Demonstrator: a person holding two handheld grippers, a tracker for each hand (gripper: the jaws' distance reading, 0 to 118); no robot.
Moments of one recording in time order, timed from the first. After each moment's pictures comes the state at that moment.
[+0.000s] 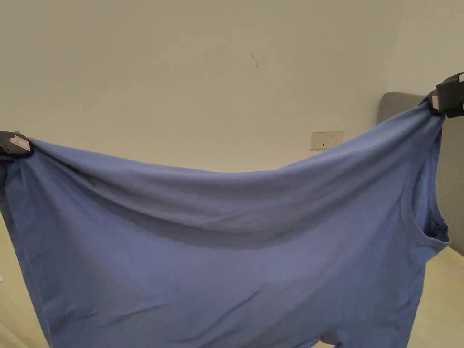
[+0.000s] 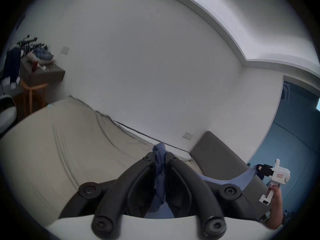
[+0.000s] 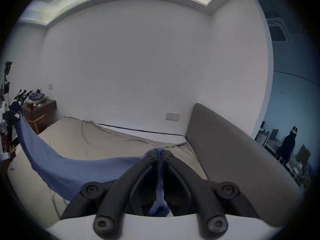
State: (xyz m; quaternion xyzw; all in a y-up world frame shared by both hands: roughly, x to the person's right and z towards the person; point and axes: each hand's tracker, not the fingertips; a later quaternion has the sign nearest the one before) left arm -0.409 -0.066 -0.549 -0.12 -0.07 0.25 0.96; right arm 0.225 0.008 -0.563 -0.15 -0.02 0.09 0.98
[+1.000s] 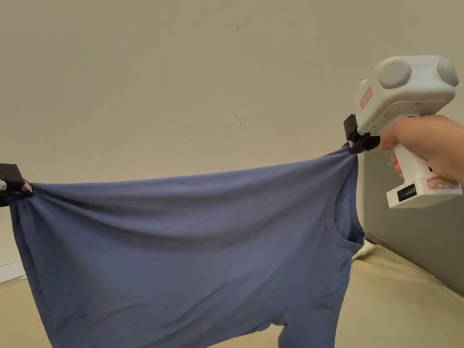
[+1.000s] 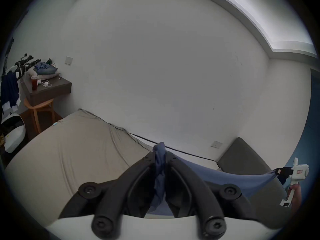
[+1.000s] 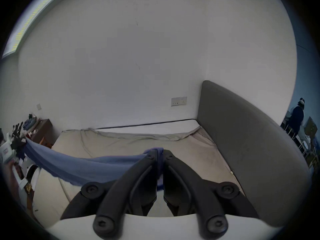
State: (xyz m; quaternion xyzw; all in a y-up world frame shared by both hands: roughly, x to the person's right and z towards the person) left arm -0.435 -0.057 -0.777 -0.15 0.01 0.21 0.97; right arm 0.214 0.013 -0.793 -0.26 -0.02 -0.02 0.97
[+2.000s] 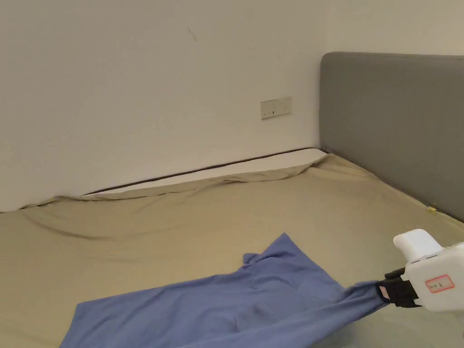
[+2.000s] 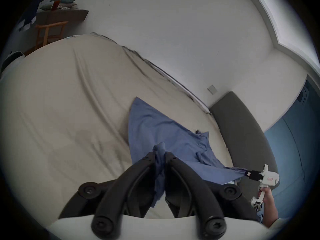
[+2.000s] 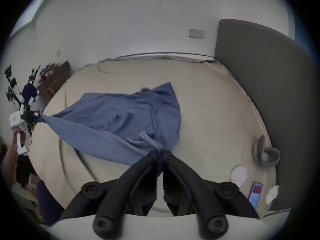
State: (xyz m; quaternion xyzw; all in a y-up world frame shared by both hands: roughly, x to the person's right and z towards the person) left arm -0.432 -0.346 -0.463 -0.35 -0.07 0.29 0.89; right arm 0.262 -0.303 -0.486 -0.43 0.08 0.02 0.90
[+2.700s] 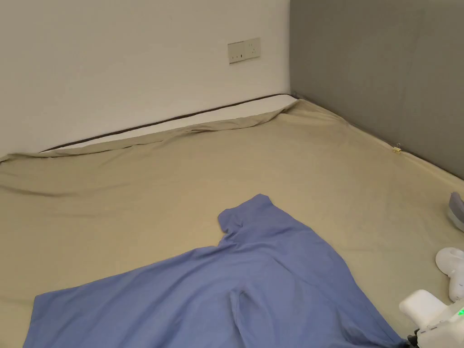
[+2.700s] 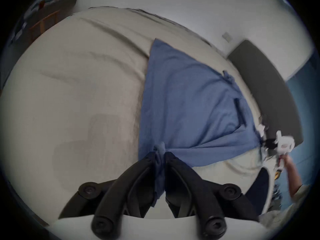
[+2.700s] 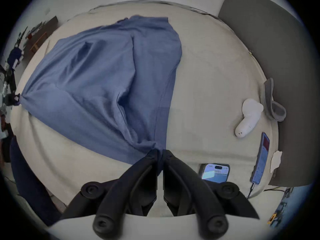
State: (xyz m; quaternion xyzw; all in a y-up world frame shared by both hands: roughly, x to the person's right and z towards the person) left arm -0.414 -0.449 -0.368 -0.53 -0.07 0.14 0.84; right arm 0.273 -0.454 -0.402 -0.58 0.04 0.11 0.81
